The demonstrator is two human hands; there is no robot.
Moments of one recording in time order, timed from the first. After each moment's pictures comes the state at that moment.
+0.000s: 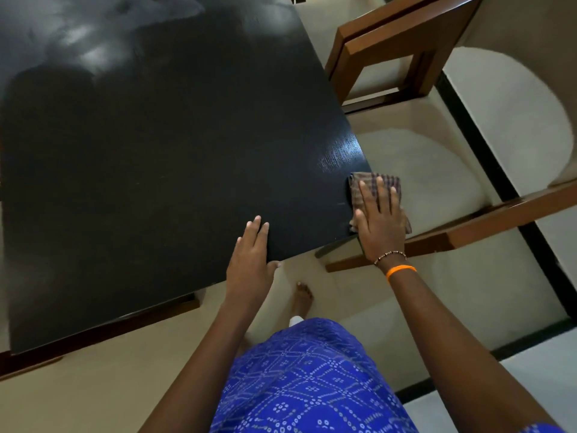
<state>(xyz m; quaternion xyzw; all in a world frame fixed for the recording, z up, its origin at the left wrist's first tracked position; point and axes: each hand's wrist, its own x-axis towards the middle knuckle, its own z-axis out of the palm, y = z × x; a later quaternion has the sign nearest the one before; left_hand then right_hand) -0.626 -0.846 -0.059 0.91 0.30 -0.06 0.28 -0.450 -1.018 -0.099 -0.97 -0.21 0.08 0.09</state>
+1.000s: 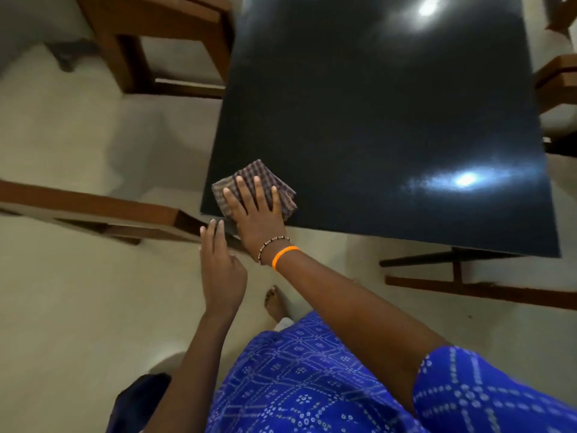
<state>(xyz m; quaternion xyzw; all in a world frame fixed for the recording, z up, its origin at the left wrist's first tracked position) -0.913 -0.735 -0.075 0.74 0.60 0.15 0.29 -0.803 -0.706 -0.086 -0.74 -0.65 0.18 0.00</state>
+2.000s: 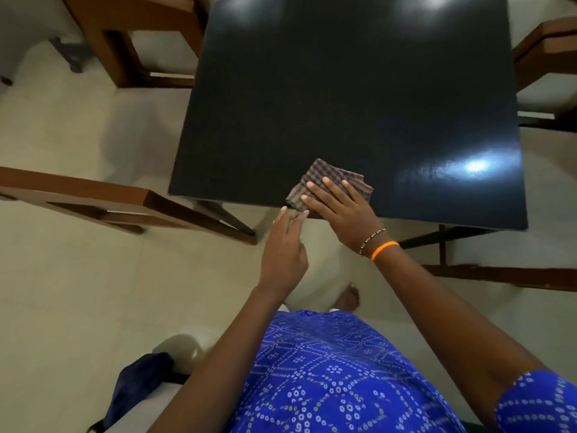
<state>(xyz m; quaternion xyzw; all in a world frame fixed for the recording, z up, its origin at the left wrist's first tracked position) -0.791 -0.839 -0.064 0.86 0.43 0.08 0.27 -0.614 -0.870 -0.112 -0.66 -0.74 -0.09 0.01</state>
